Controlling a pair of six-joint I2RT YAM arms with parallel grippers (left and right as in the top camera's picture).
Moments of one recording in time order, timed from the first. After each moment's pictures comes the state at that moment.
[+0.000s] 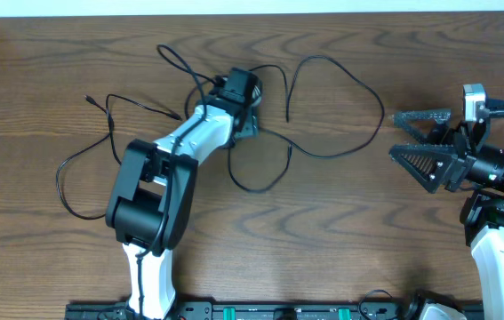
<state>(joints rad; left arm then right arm) -0.40 2.08 1.36 -0.53 -0.17 -0.41 -0.31 1.12 0.62 1.13 -1.51 1.25</state>
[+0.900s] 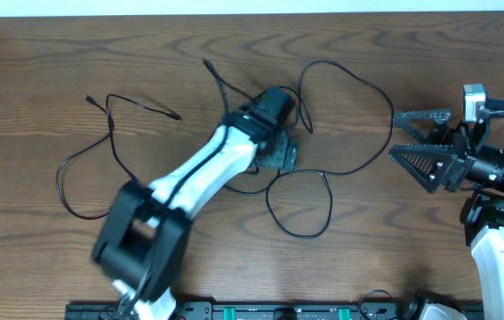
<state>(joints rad) -0.58 1.81 1.31 -0.69 -0.01 -0.36 -0.31 1.12 0.62 1.13 -1.51 1.24</state>
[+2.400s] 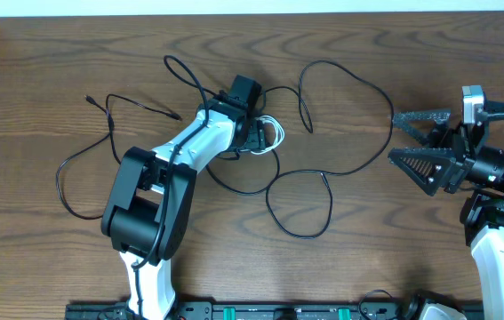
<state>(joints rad) -0.41 2.02 1.32 -0.62 -0.05 -0.49 -0.31 1.12 0.62 1.13 -1.53 1.21</state>
